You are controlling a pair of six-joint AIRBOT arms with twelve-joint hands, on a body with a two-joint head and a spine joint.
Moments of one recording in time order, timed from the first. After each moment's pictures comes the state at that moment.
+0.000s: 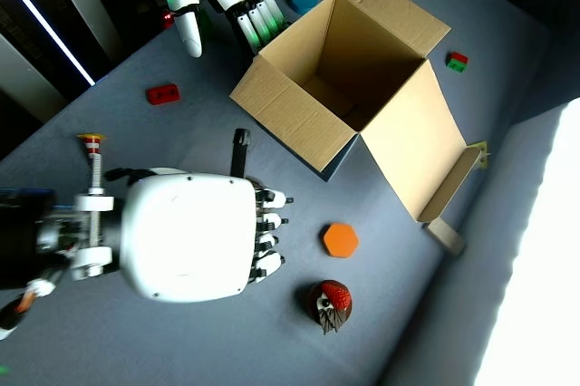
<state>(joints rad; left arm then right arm) 0.94 -0.96 0.35 -1.29 -1.22 1.63 -0.16 -1.07 1.22 -1.15 0.11 0.40</state>
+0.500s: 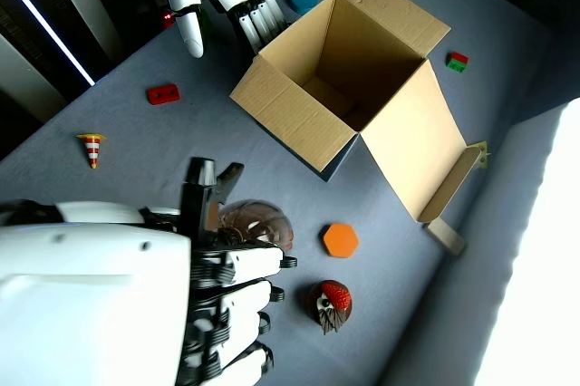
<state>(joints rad) 0.94 -0.95 0.36 -1.30 -1.20 1.63 0.01 -0.93 1.13 -1.15 0.07 0.40</state>
